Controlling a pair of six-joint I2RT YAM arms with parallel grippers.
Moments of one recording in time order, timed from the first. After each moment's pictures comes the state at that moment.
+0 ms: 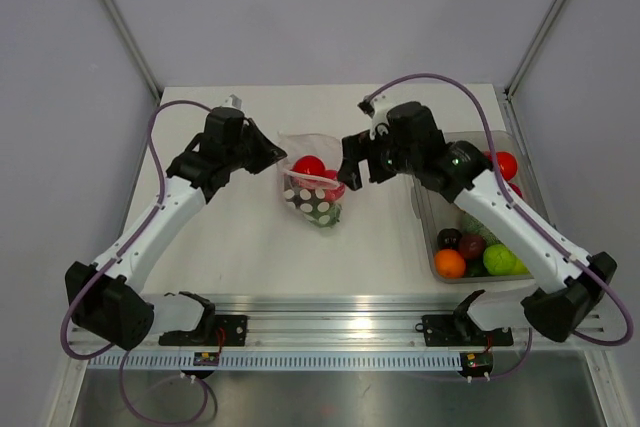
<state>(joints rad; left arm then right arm) -0.40 1.29 1.20 -0.50 0.10 -0.88 0.63 1.38 1.48 -0.73 -0.15 0.24</state>
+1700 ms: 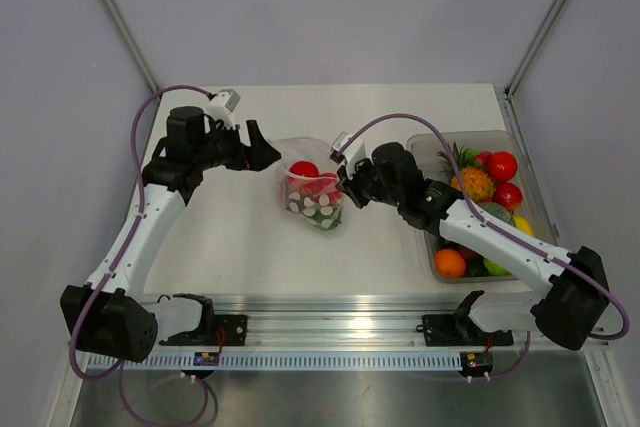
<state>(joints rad) -0.19 1.20 1.15 -0.45 0.50 -0.29 0.79 1.29 1.04 -0.20 -0.11 -0.15</state>
